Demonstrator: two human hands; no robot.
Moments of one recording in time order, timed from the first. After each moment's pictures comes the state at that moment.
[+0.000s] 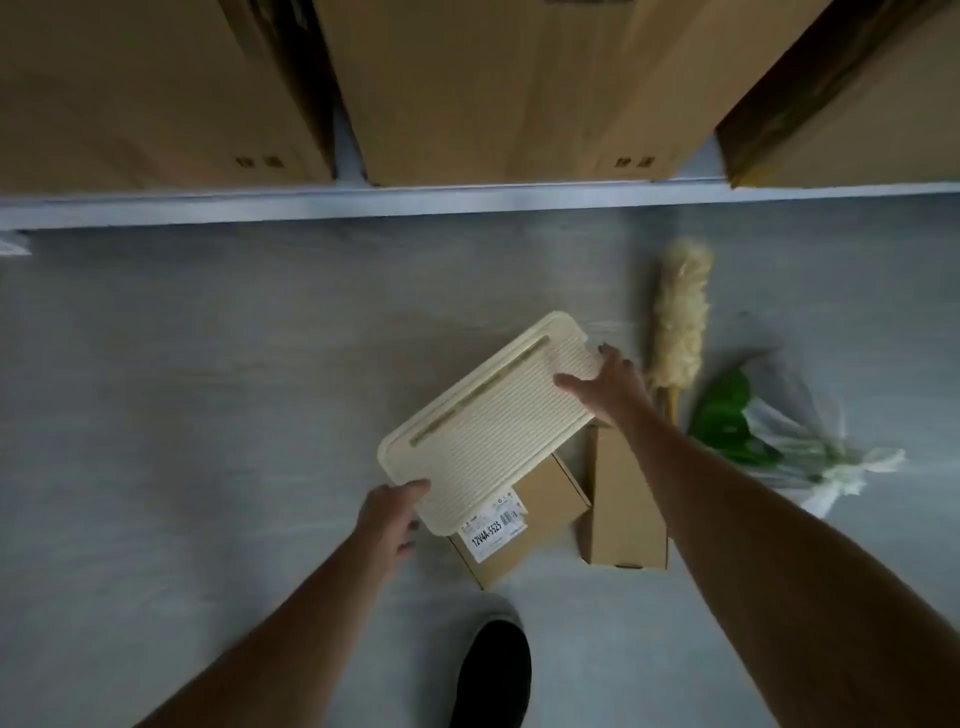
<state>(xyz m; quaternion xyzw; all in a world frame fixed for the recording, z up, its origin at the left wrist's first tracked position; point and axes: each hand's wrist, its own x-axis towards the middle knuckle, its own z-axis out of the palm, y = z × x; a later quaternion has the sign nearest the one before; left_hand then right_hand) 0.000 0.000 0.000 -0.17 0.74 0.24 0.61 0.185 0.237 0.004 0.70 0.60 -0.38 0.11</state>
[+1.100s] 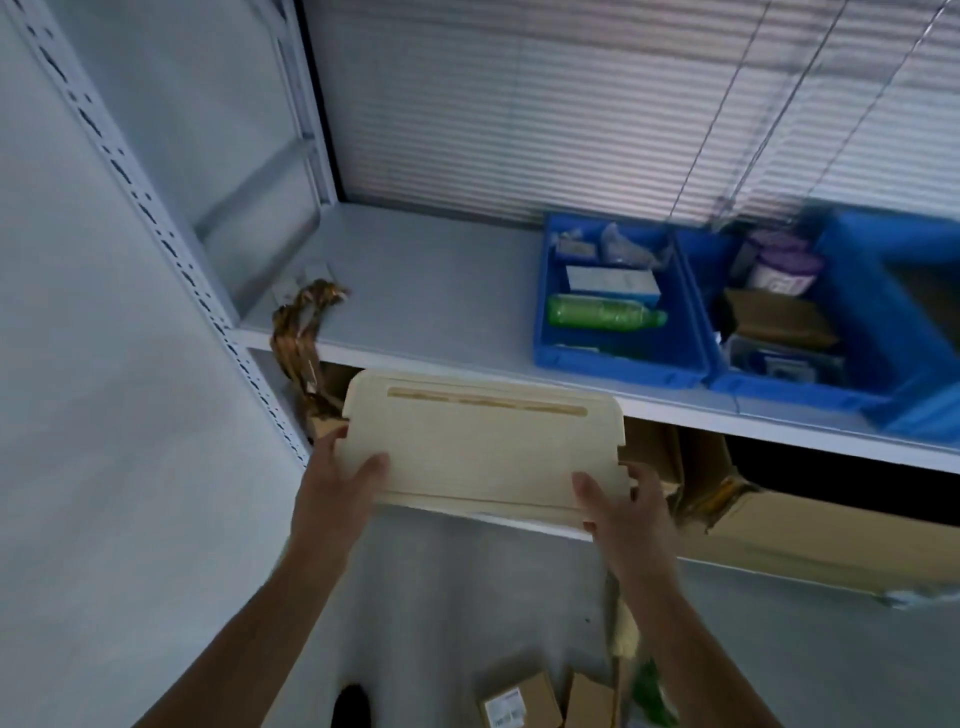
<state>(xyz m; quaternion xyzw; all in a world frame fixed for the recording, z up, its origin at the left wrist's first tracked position) -0.166 -0.031 0.826 0.11 0.81 0.53 0.22 0.064 0.138 0.822 0.57 0.62 -0.47 -0.26</state>
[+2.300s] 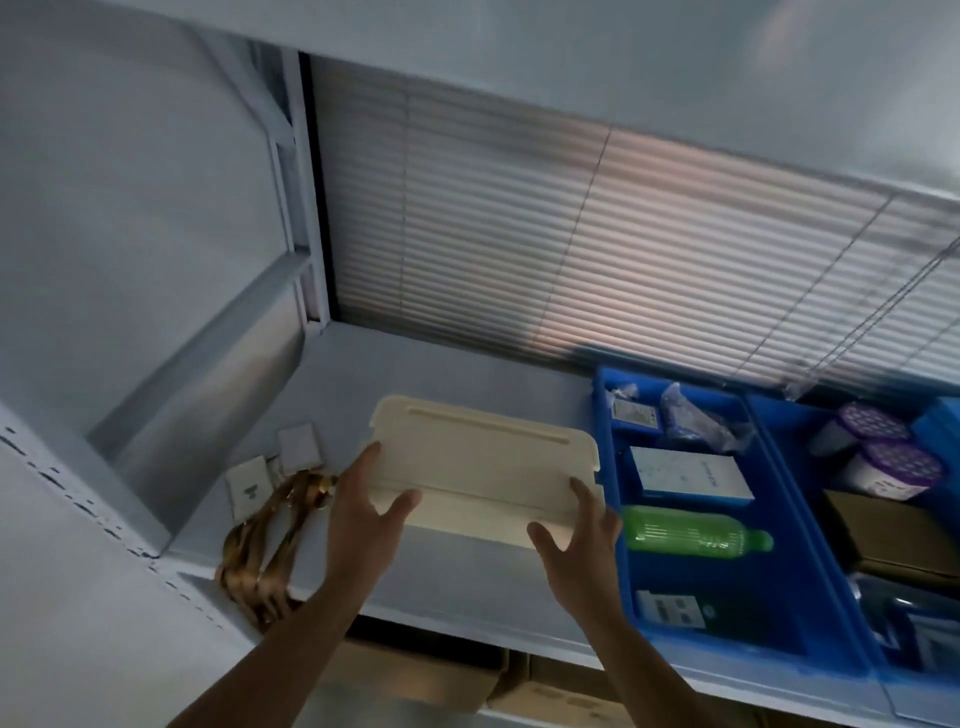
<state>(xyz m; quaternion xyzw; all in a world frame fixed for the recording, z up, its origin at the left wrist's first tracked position) -0.472 0.218 0.766 0.23 0.81 0.53 0.14 -0.265 0.351 0.786 0.52 0.76 -0.34 -0.19</state>
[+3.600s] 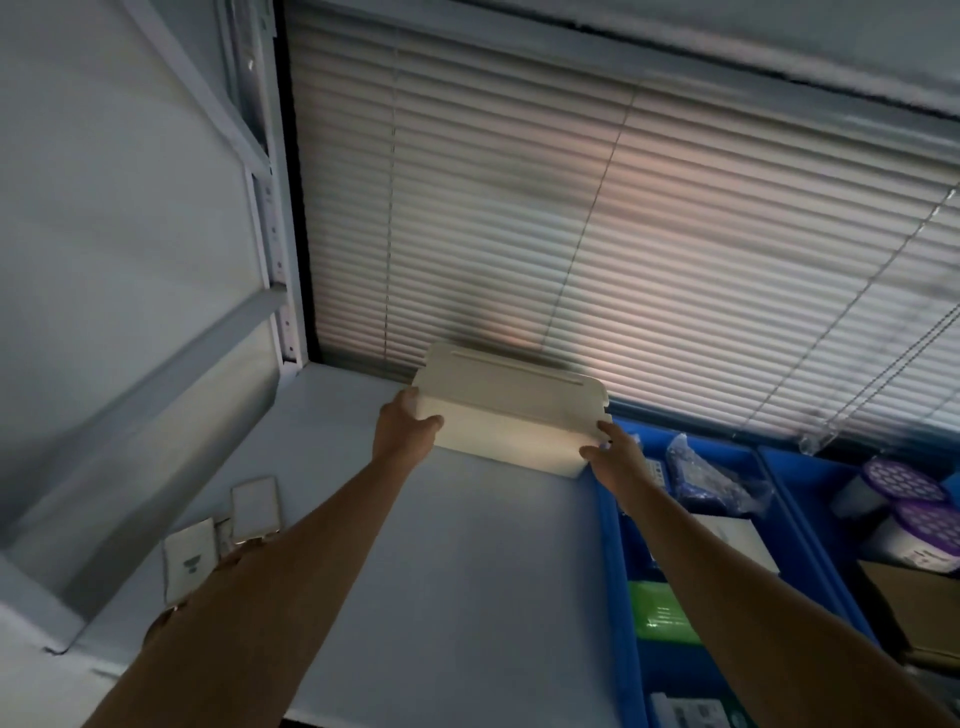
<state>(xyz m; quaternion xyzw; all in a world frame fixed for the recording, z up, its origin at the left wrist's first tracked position) -0.569 0.403 0.794 0.23 0.81 0.48 0.22 -0.338 0.565 0.814 0.54 0.72 -0.39 -0.18</state>
